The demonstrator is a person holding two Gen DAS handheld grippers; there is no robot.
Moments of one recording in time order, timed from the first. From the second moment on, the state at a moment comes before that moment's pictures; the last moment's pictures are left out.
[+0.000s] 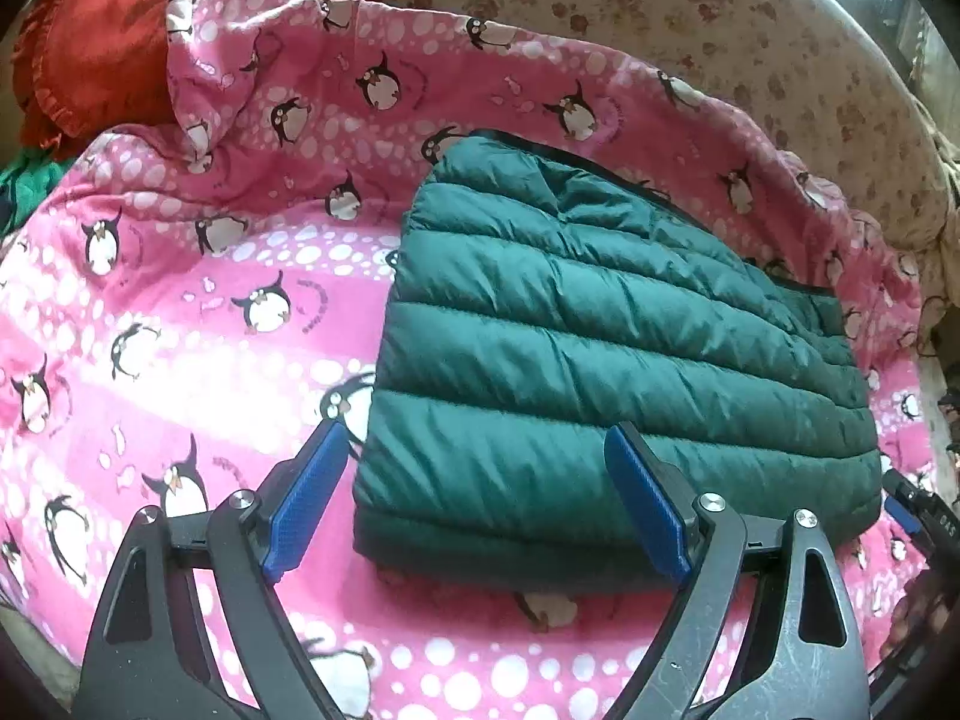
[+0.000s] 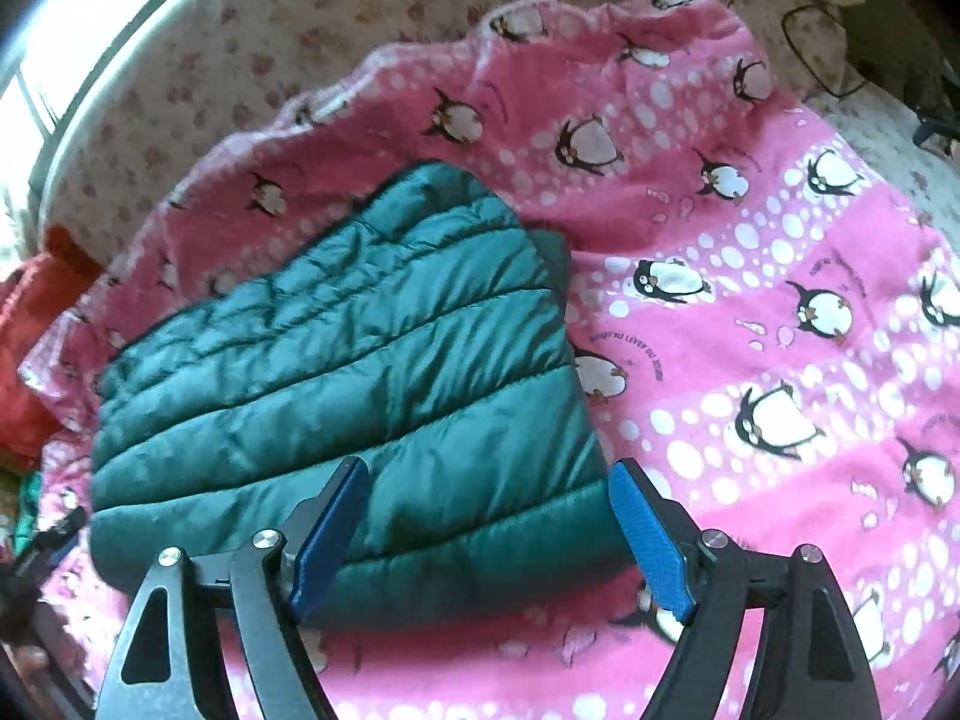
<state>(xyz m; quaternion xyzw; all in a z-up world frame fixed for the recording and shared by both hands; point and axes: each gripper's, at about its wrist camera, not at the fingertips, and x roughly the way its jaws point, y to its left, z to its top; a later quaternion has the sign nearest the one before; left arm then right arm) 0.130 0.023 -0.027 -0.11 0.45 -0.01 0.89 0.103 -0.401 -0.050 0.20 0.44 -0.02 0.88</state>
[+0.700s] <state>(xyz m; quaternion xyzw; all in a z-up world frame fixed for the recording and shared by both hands) 0.109 0.039 -0.042 -0.20 0.47 -0.04 0.86 0.085 -0.383 -0.085 0.30 0.45 0.03 0.84</state>
